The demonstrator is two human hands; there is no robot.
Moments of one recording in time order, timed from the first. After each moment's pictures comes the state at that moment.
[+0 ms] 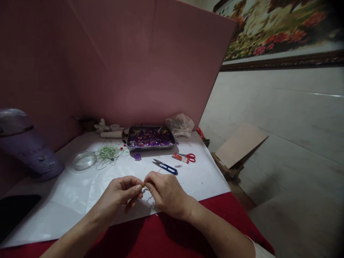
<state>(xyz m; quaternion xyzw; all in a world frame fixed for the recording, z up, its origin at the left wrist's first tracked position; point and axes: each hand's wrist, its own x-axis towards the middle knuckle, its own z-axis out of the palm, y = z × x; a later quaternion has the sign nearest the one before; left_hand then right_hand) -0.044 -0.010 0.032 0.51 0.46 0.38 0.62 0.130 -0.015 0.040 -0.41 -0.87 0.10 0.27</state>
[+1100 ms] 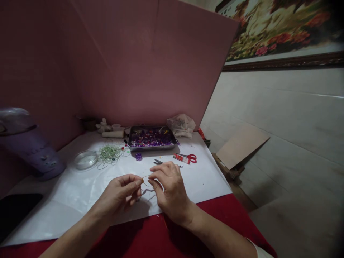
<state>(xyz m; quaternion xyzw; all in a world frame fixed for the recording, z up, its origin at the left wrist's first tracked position) -0.044 -0.009 0.033 0.44 0.46 0.40 0.66 0.125 -0.019 0.039 -0.42 -0.79 0.05 0.44</state>
